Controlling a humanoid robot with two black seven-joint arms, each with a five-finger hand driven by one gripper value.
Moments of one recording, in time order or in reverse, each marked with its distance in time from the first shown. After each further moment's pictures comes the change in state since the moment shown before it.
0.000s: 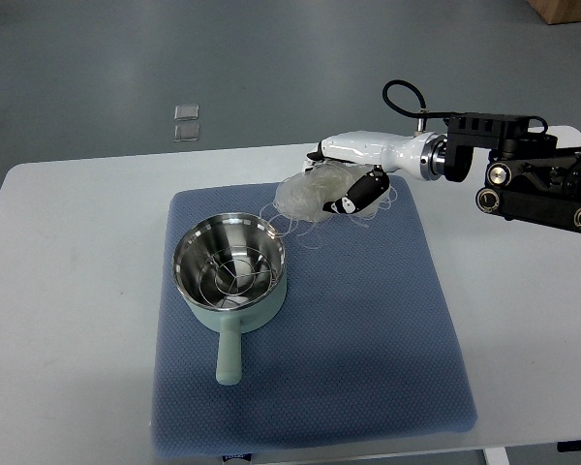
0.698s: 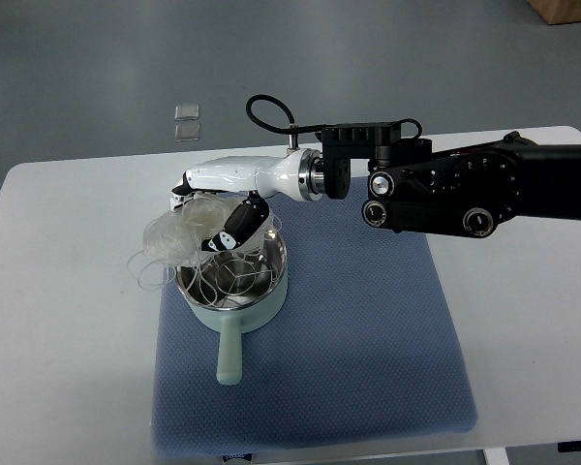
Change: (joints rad) left arm -0.018 0.000 -0.001 0.001 0.000 0.000 0.000; right arm 0.072 0.321 -0.013 -0.067 0.112 0.021 0.026
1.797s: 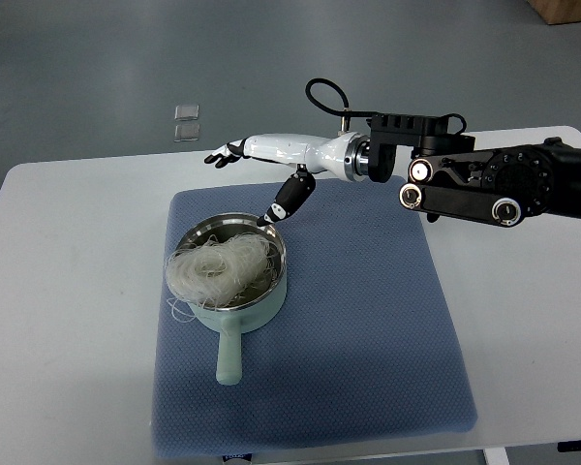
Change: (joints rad) left arm 0.000 0.000 0.001 0.000 0.000 0.000 0.000; right arm -0.068 -0.122 0.073 -0.056 0.043 -0.017 -0.008
